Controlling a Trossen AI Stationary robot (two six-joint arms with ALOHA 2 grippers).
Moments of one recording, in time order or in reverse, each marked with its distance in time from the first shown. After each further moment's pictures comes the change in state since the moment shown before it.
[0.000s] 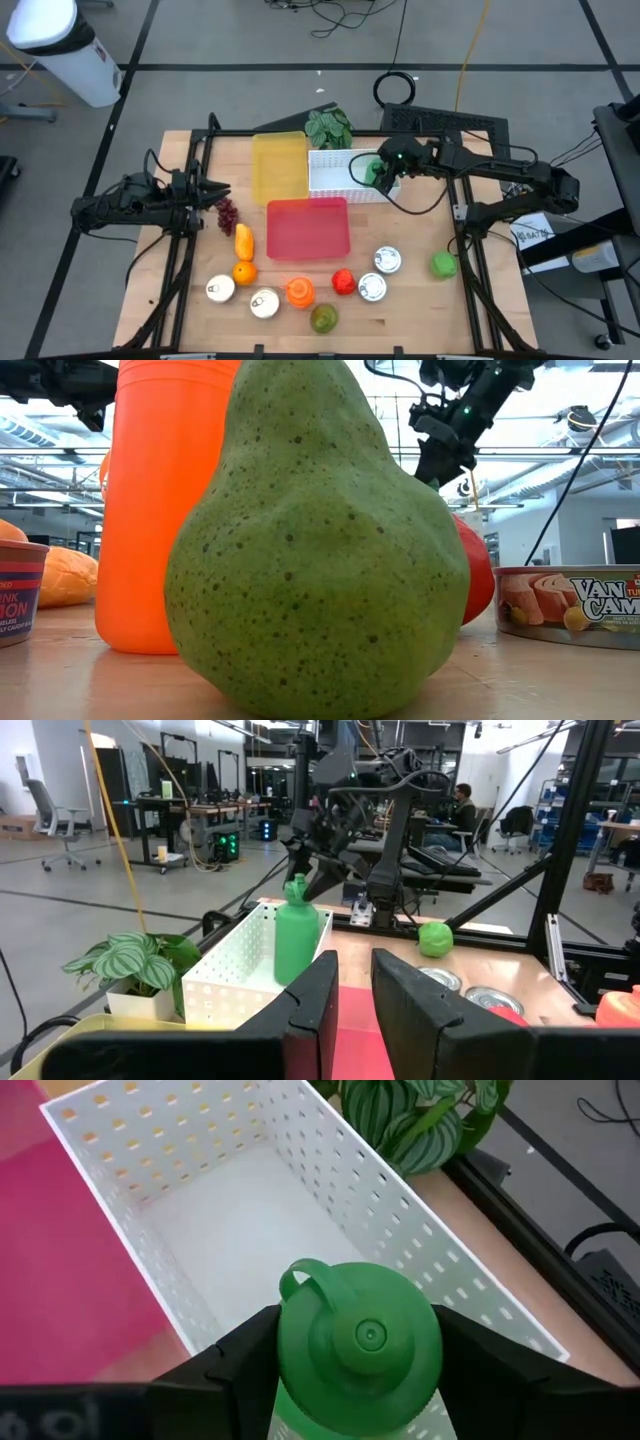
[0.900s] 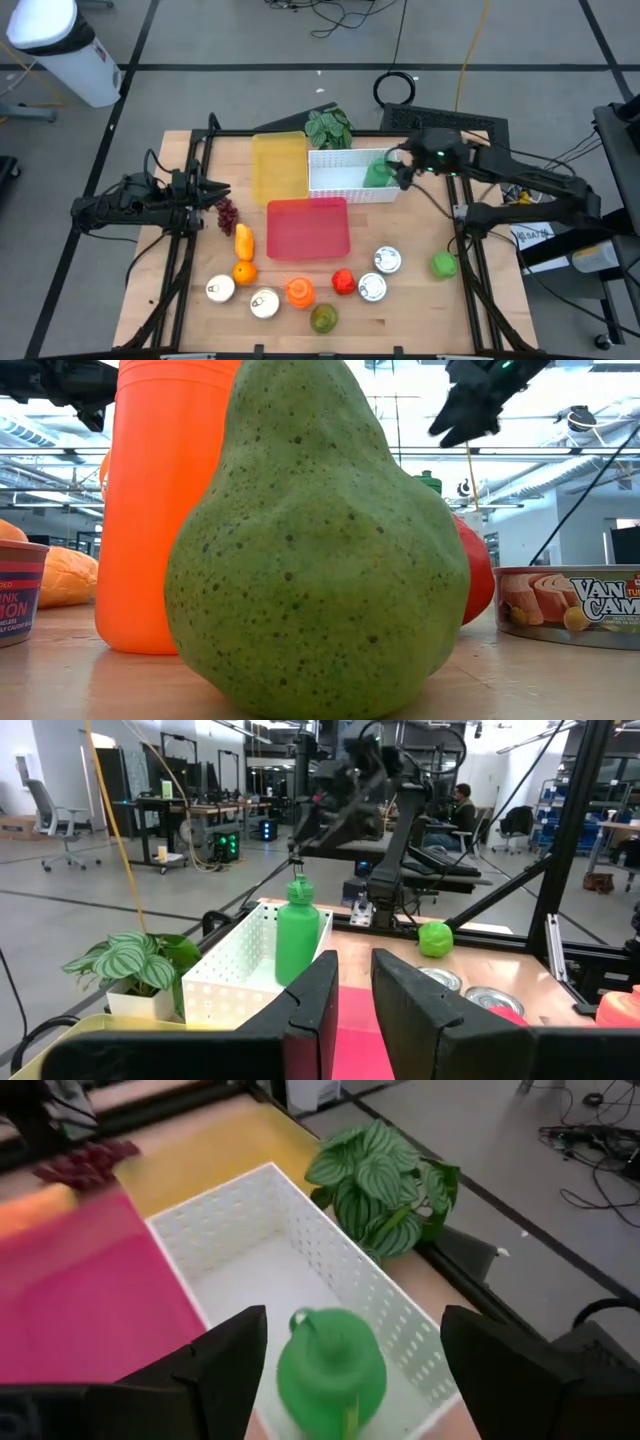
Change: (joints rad) left arm 0.000 0.000 0.000 0.000 0.000 0.000; right arm 0.015 -0.304 -0.011 -0.019 0.001 -0.014
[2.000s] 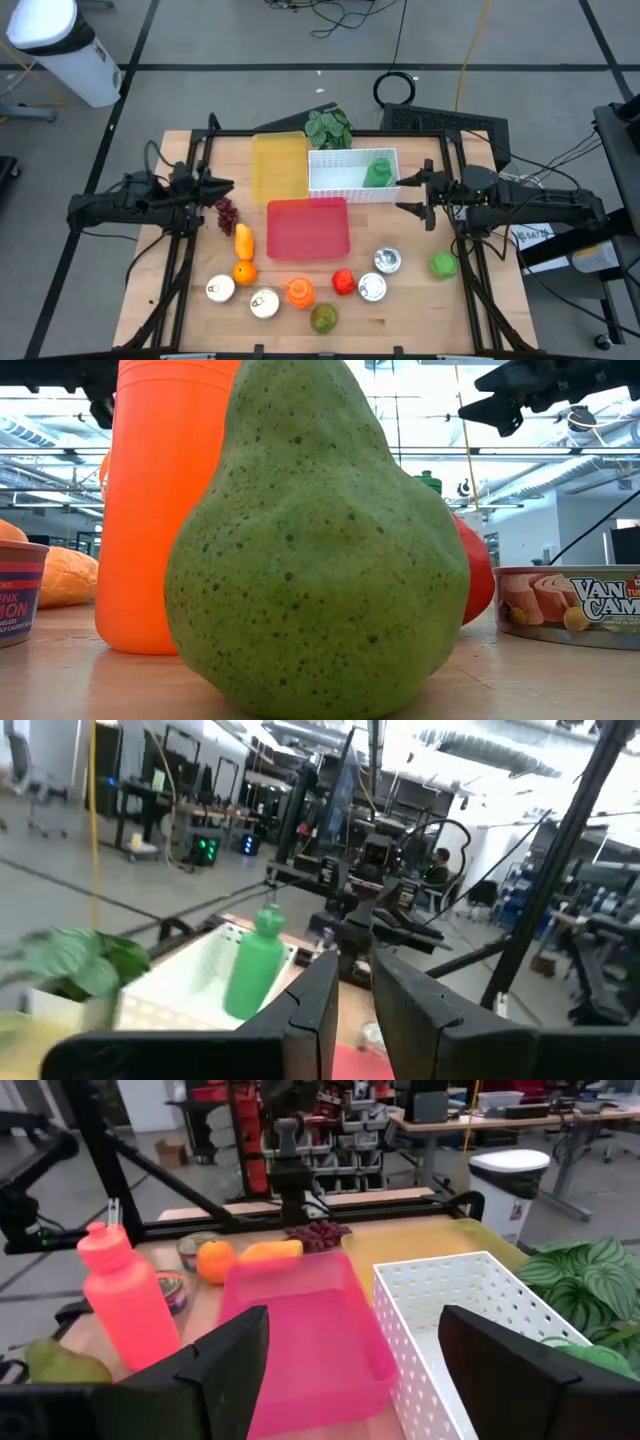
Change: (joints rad) left arm 0.000 0.126 -0.008 0.221 0.009 -0.247; right arm 0.253 -0.419 -0.457 0.458 -0.219 -0.093
